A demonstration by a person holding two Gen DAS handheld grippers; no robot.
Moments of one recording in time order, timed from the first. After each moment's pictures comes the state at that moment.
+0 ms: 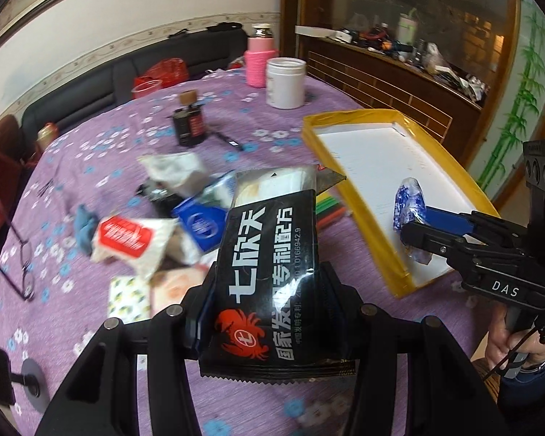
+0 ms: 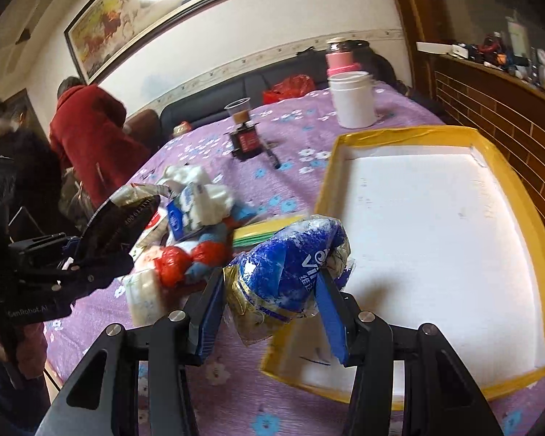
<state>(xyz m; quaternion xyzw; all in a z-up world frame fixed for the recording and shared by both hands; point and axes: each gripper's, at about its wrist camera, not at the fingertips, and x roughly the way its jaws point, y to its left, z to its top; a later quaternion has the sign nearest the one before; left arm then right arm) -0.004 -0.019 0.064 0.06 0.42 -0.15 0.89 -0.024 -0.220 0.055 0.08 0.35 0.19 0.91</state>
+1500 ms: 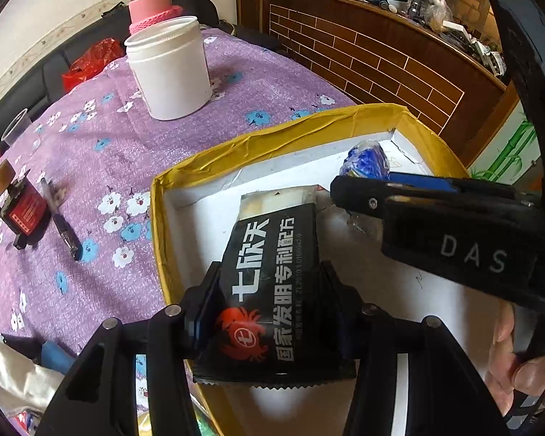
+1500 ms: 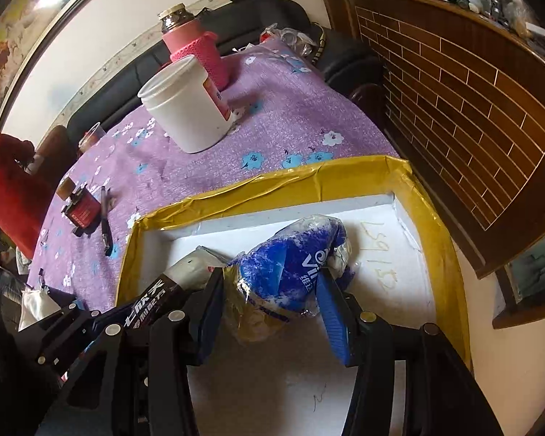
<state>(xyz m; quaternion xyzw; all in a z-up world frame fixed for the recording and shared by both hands) 0.198 -0.208 -0.002 0.10 0.50 -0.18 0.84 0.198 -0.340 0.037 0.13 0.48 0.06 0.87</state>
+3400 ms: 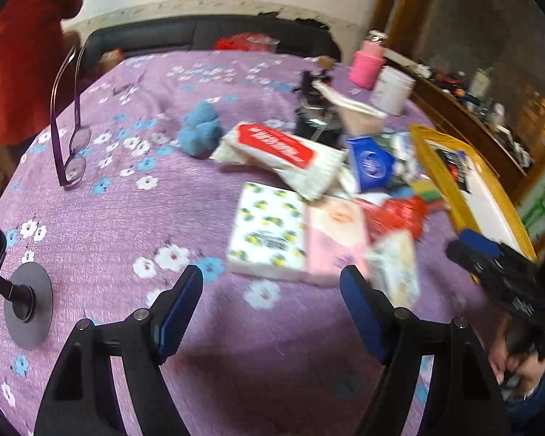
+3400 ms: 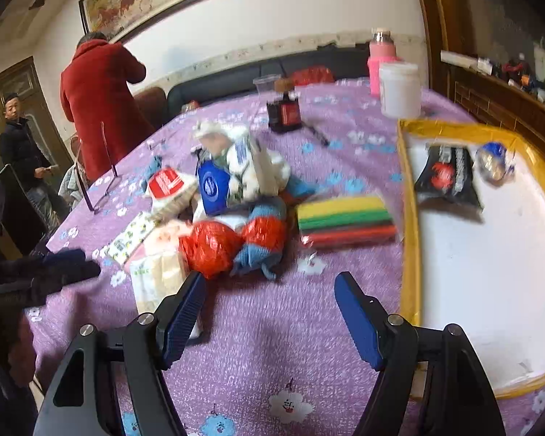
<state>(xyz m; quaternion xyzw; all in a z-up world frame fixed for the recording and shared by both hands) -0.024 0.135 0.010 -0.07 0.44 -0.04 0.89 -0.020 -0.122 0.018 0.04 0.36 0.21 0.91</state>
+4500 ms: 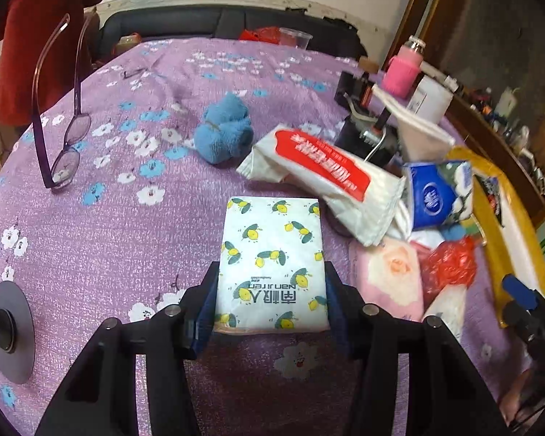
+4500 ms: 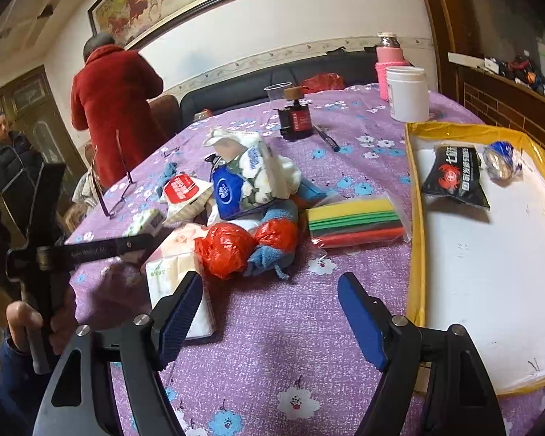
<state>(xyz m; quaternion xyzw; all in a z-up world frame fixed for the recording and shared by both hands) 0.012 0.148 -0.009 -0.10 0.44 -0.02 0.89 -0.031 -0.117 0.024 0.03 0.34 0.23 0.91</state>
